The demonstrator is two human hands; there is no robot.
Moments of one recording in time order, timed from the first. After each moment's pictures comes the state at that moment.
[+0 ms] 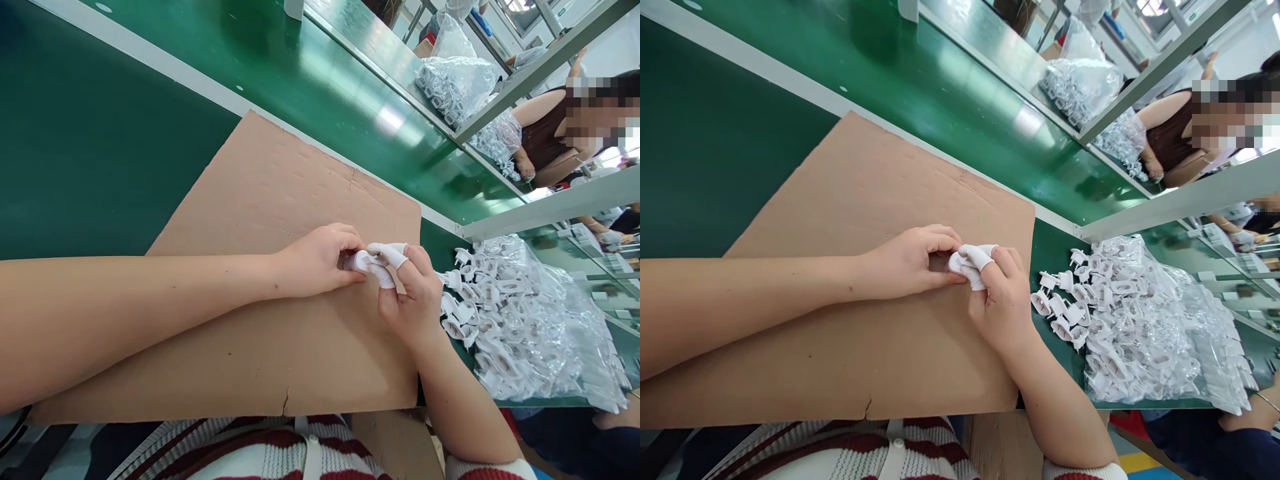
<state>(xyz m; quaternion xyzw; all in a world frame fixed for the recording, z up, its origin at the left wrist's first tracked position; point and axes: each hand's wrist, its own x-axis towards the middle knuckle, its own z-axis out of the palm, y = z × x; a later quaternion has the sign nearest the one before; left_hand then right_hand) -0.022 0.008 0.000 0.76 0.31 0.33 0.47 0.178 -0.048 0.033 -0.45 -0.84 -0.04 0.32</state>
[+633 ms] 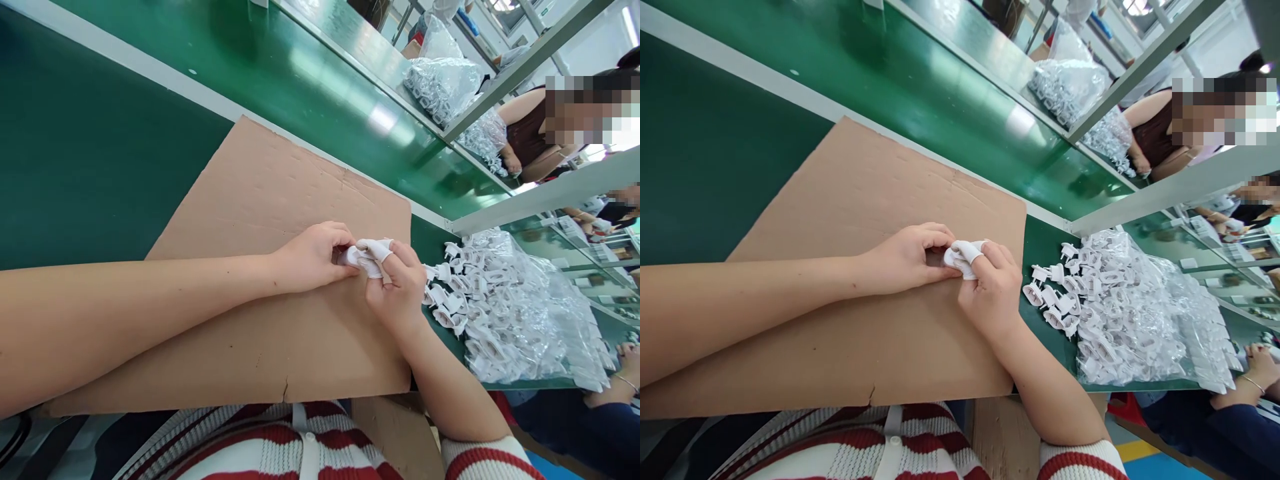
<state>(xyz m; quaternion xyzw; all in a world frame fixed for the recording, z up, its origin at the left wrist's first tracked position) -0.020 0.006 0.003 0.75 0.33 0.33 0.47 0.171 -0.049 0.026 -0.47 -0.81 -0.07 0.34</state>
